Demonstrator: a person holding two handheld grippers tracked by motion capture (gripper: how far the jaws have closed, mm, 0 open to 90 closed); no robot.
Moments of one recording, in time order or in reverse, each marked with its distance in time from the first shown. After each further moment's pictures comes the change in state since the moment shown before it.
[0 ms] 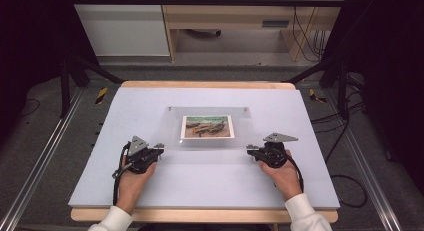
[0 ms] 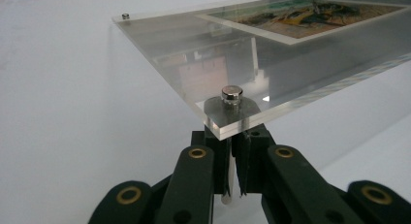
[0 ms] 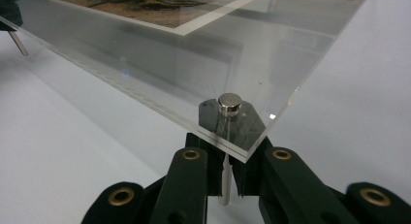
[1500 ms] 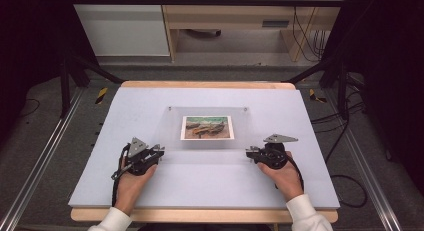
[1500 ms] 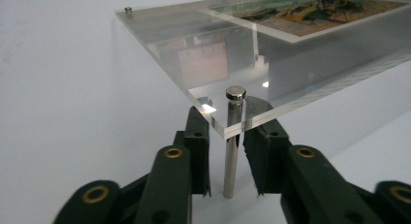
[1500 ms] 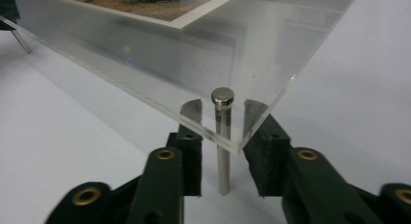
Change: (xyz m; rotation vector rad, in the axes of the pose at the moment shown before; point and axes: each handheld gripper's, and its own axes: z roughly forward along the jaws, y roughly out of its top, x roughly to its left) left arm 0.001 -0.004 -0.003 0.007 0.006 0.004; right arm -0.001 -0.004 -0.001 0.030 0.006 0.025
